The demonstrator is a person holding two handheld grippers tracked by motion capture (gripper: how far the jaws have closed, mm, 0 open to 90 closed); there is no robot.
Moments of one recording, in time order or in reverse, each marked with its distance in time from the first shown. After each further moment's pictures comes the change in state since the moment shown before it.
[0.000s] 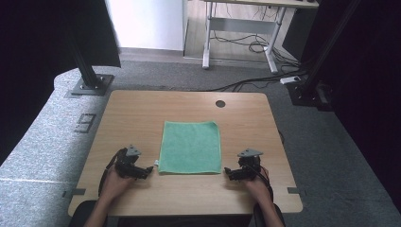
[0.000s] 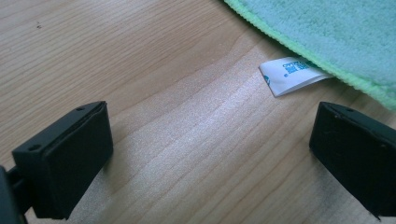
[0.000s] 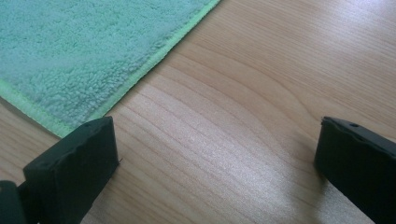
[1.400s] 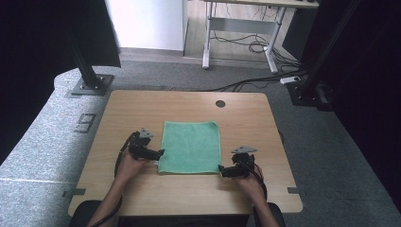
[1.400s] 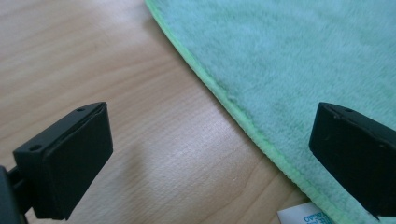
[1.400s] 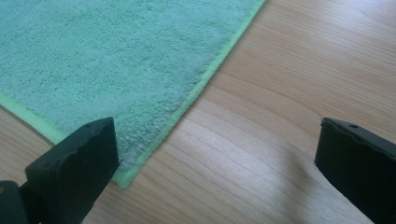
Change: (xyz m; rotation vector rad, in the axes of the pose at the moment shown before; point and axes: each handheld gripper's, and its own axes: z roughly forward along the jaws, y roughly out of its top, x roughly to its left) left arm 0.004 0.061 0.035 -0.036 0.021 -0.001; right arm 0.022 0.021 0.003 0.009 0.006 0.056
